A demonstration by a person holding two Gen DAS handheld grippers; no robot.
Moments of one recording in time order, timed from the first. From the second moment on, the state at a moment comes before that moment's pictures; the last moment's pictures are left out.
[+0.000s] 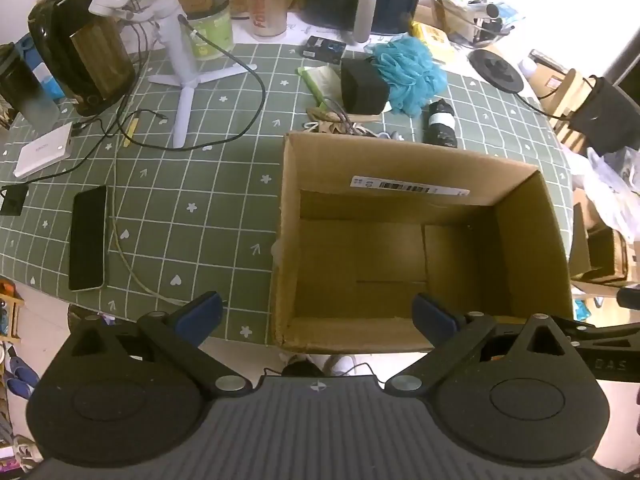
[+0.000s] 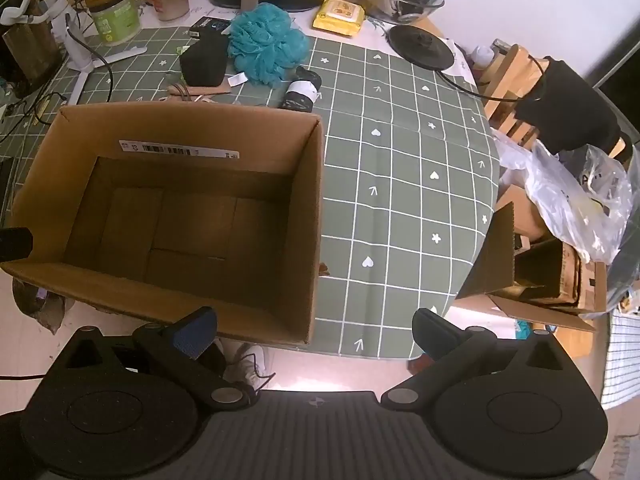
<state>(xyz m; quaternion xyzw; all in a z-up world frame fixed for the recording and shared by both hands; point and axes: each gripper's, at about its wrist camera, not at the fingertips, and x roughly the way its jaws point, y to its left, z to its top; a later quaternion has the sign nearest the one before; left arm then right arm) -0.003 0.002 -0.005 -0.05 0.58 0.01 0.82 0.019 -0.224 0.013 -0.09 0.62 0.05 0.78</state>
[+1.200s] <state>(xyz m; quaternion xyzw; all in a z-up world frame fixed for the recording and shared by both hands) -0.003 -0.002 0.006 -0.04 0.57 -0.02 0.82 0.022 -0.221 0.015 -0.10 0.62 0.04 0.78</state>
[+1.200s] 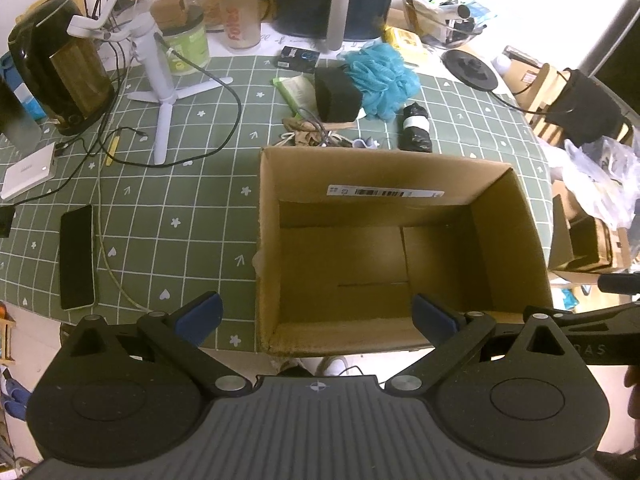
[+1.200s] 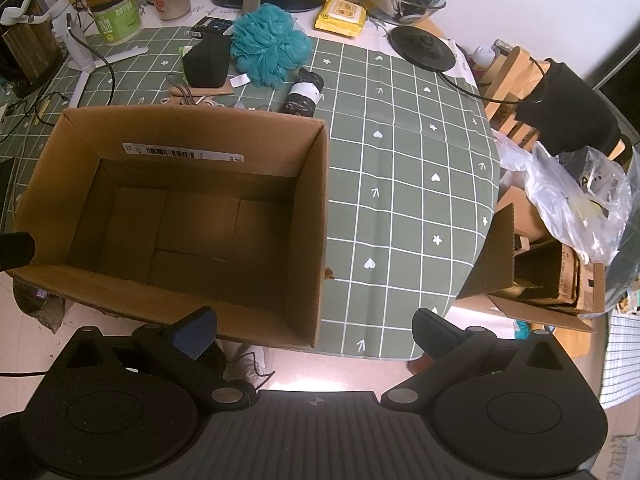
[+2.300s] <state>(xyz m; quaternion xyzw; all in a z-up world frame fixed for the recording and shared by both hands) 0.022 0.016 0.015 -0.06 0.55 -0.05 0.83 0.049 -0.226 0.024 -0.11 0.61 0.04 0.79</state>
